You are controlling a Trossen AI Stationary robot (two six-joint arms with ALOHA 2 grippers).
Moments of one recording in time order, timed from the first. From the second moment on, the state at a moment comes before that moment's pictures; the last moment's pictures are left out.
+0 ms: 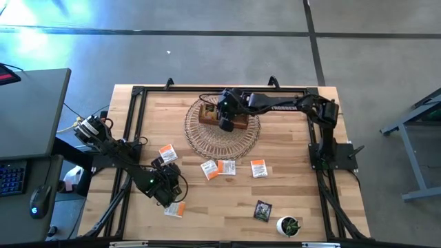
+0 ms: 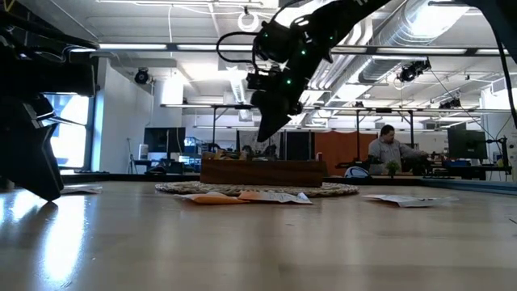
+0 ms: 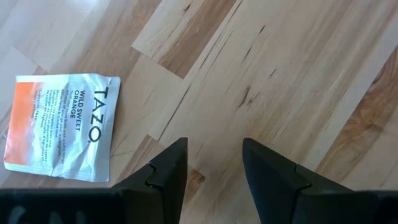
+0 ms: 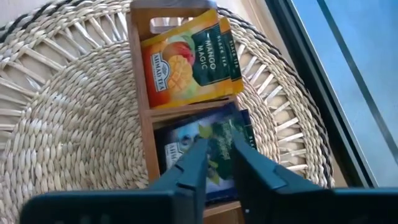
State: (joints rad) left arm -0.71 1.61 0.76 -0.68 -0.53 -1.27; right arm -0.32 1.94 1.47 -0.44 0.19 -0.09
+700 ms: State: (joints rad) left arm -0.74 1.20 0.77 -1.13 -0.18 -1.53; right arm 0.03 1.97 1.47 -0.23 0.14 -0.03
